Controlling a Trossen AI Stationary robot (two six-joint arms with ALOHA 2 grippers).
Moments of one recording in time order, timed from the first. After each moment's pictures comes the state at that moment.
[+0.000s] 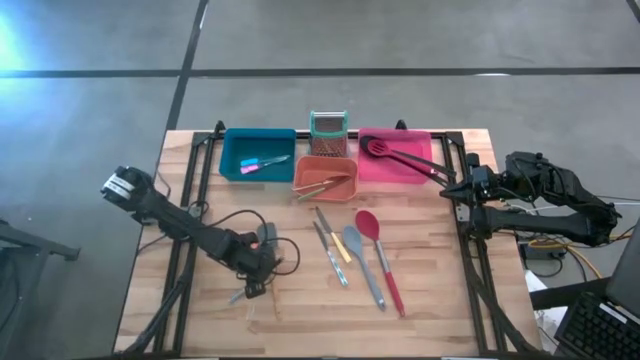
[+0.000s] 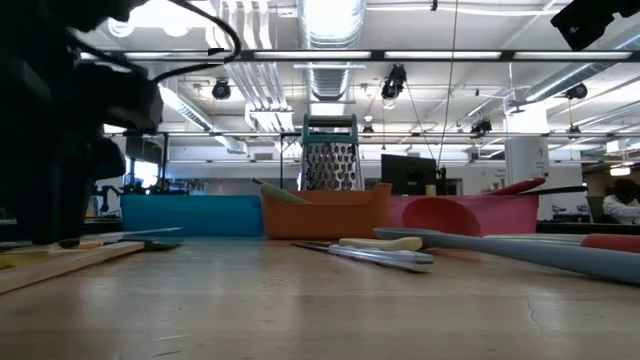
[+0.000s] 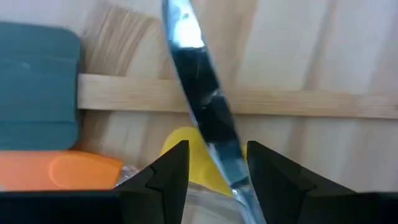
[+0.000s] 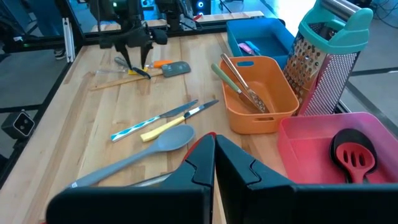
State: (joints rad) left arm -0.48 1.46 0.73 -0.49 -0.04 -0.77; right arm -0.22 0.35 0.85 -0.94 -0.15 0.02
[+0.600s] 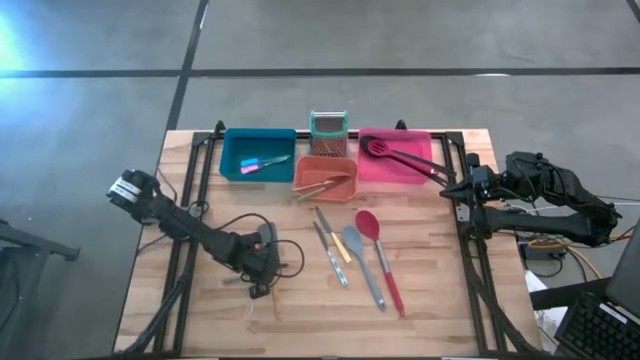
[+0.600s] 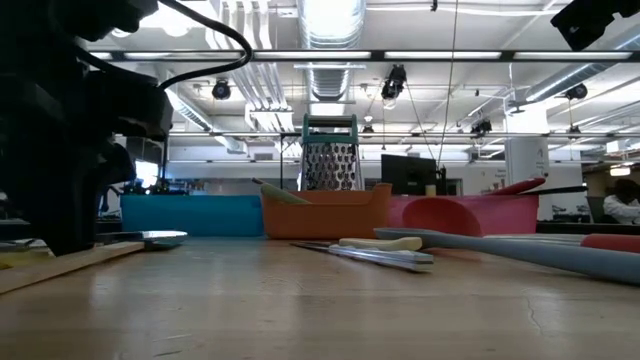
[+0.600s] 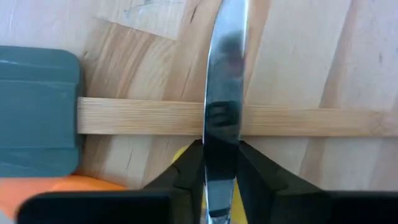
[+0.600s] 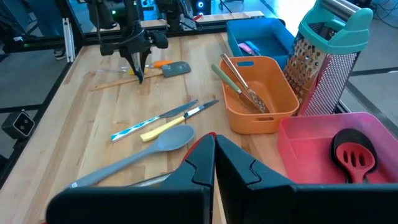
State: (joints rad) left arm -0.48 1.56 0.76 -0.46 -0.08 -0.74; right arm -0.23 0.35 0.85 -0.94 -0.15 0.02
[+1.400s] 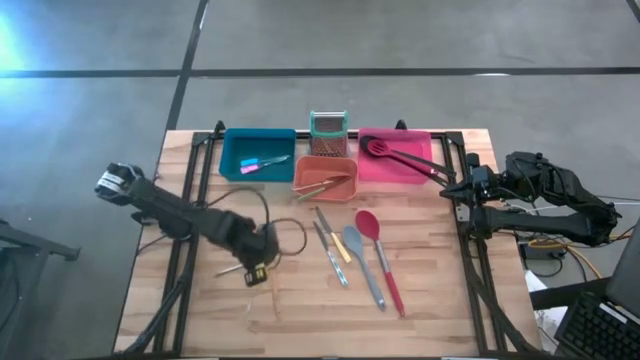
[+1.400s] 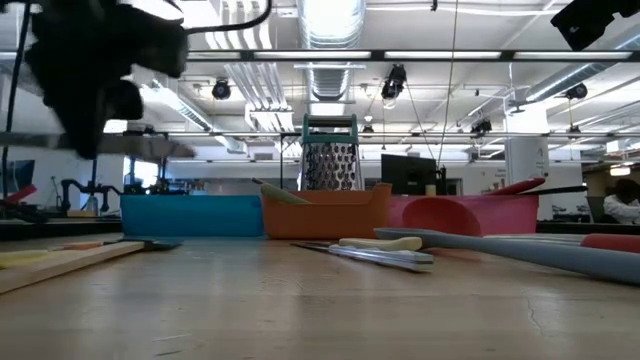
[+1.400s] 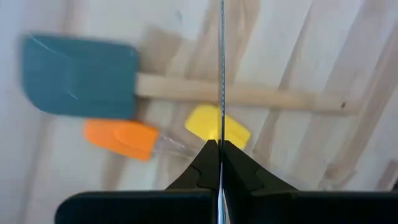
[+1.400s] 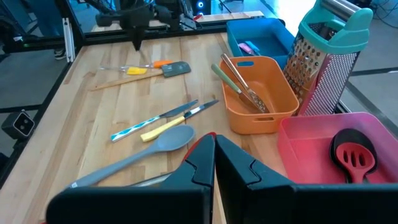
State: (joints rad) left arm -0.35 1.39 0.98 -0.88 0.04 -0.71; right arm -0.23 0.35 0.85 -0.94 -0.15 0.02
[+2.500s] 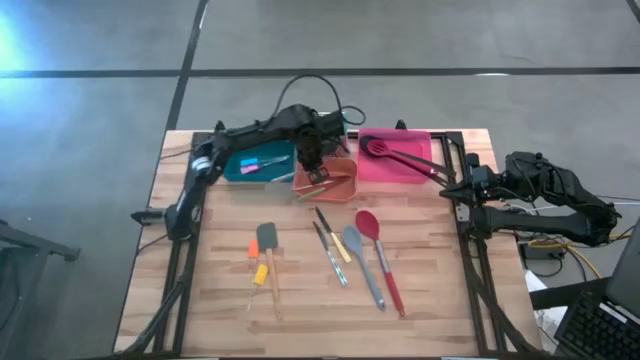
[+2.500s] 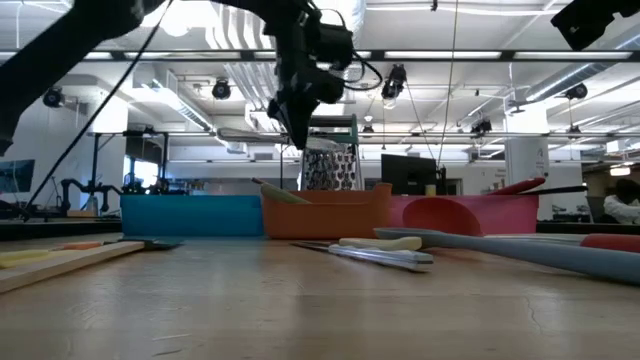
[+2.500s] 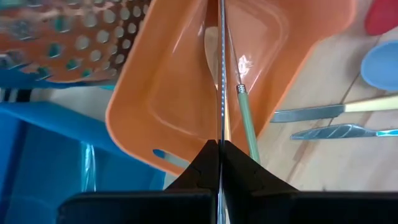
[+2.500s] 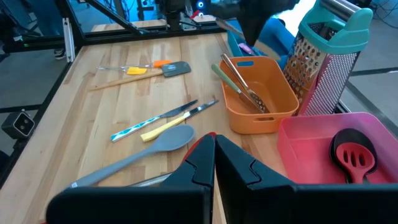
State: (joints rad) left arm 0.39 2.11 2.16 -1.42 0.01 -0.01; right arm -0.23 0.35 0.85 -0.94 -0.15 0.02
